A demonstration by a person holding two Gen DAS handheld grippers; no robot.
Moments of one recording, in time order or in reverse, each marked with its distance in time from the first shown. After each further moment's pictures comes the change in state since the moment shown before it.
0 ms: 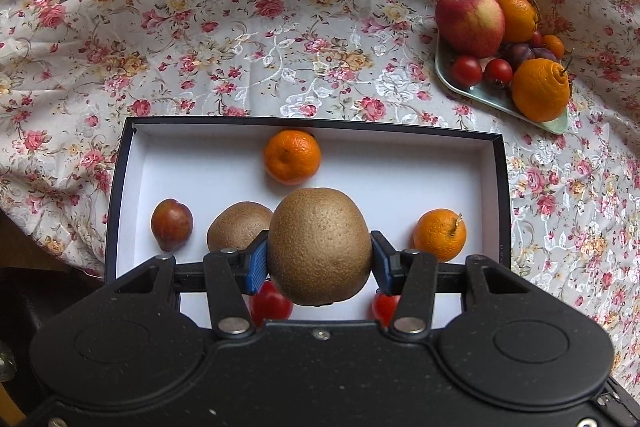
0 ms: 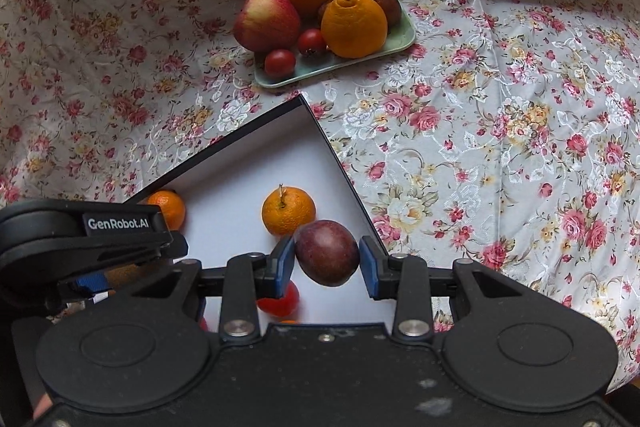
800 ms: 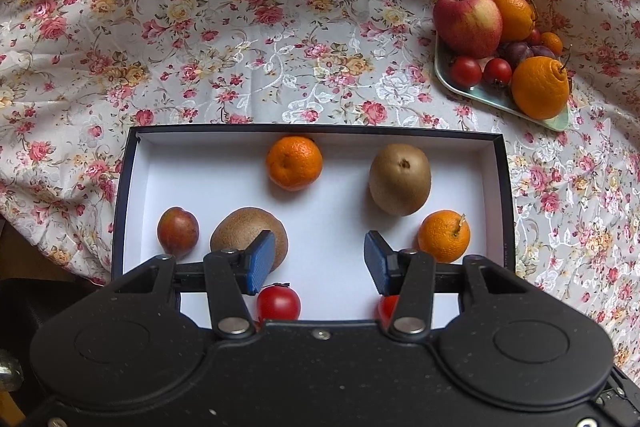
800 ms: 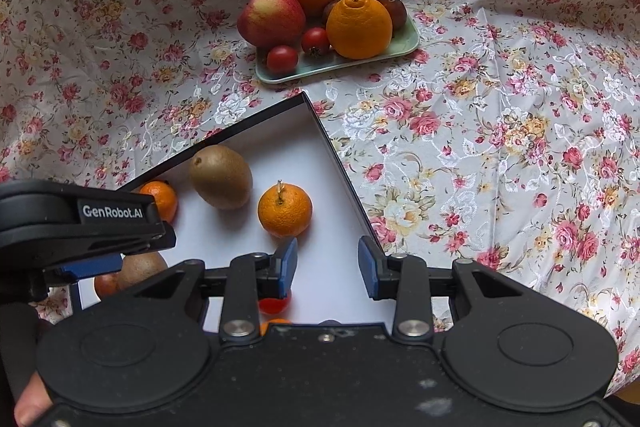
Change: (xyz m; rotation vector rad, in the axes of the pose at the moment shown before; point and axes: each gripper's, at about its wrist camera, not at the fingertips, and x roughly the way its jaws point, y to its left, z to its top) left arm -0.002 0.003 0.000 0.029 -0.021 0.023; right arm 0.000 0.005 -0.002 -0.061 -0.009 -0.043
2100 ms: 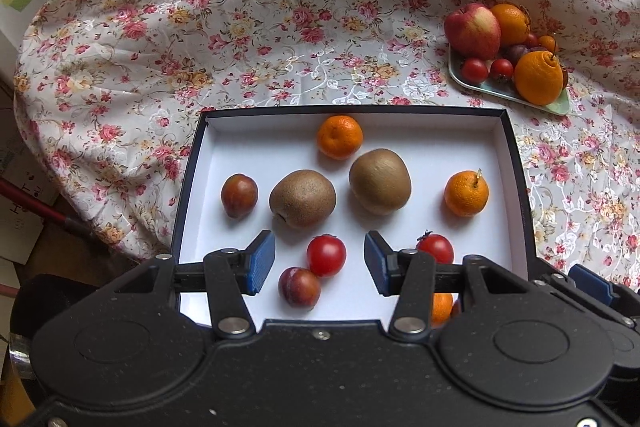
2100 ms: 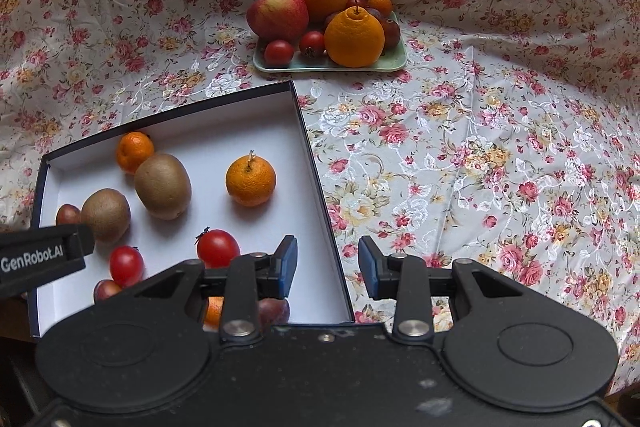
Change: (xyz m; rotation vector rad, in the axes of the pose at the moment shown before) left arm -0.050 0.012 -0.069 0.018 -0.158 0.105; right arm -0.025 -0.009 -0.030 -0.214 -0.063 -0.093
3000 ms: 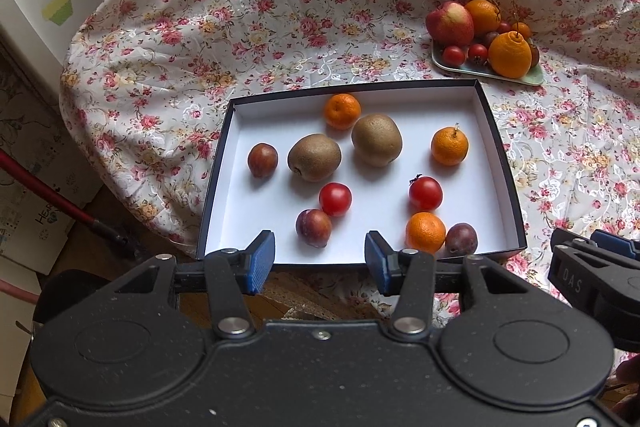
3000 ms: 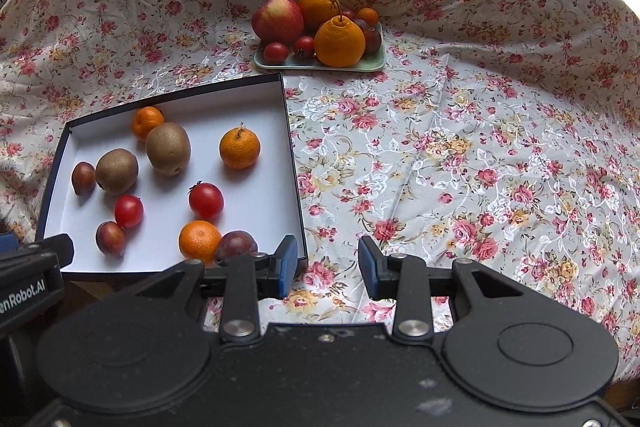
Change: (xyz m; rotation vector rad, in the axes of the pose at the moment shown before) left arm -0.055 -0.006 -0.061 0.045 -0.091 0.049; right arm -0.048 -0.033 -0.043 -0.061 -0.051 0.026
